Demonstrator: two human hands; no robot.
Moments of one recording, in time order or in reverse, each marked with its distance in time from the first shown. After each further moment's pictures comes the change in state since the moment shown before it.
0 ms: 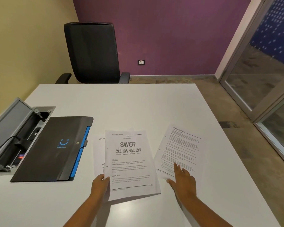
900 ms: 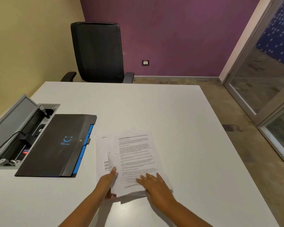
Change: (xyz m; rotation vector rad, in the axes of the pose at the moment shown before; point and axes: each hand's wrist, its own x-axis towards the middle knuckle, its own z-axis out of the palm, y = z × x) left_hand 0.000 0.004 0.002 0.033 -0.188 -0.160; right_hand -0.031 -0.064 0.019 0.022 0.037 -0.718
